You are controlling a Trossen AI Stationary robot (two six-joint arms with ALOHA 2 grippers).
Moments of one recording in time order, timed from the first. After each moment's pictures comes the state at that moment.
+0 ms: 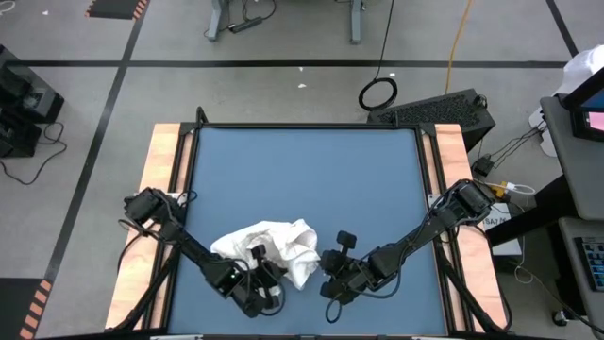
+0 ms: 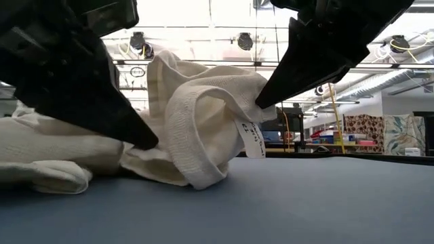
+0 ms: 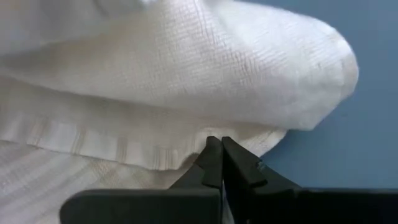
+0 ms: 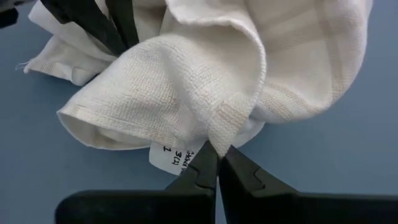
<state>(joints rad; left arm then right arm) -0.71 1.93 1.01 -0.05 -0.74 -0.72 0.58 1.88 1.19 -0.30 0.66 0.72</state>
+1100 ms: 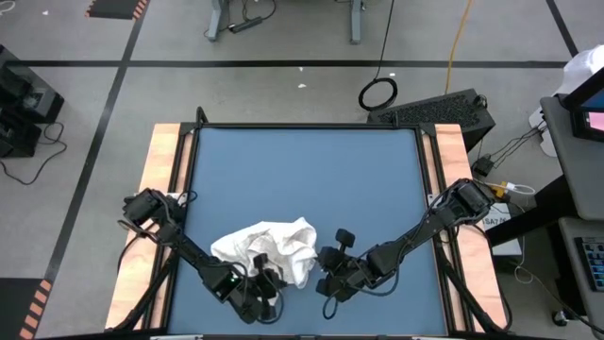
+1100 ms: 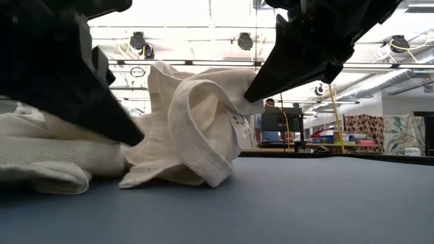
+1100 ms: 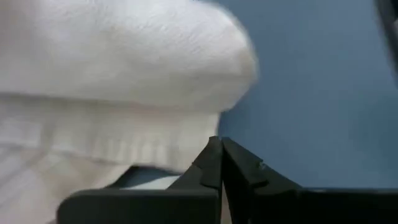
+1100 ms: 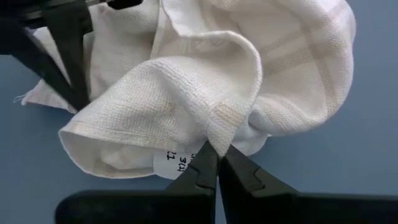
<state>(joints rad) -0.74 1.93 1.03 -0.02 -0.61 -0.73 0.56 1.88 1.19 -0.26 0.68 0.75</state>
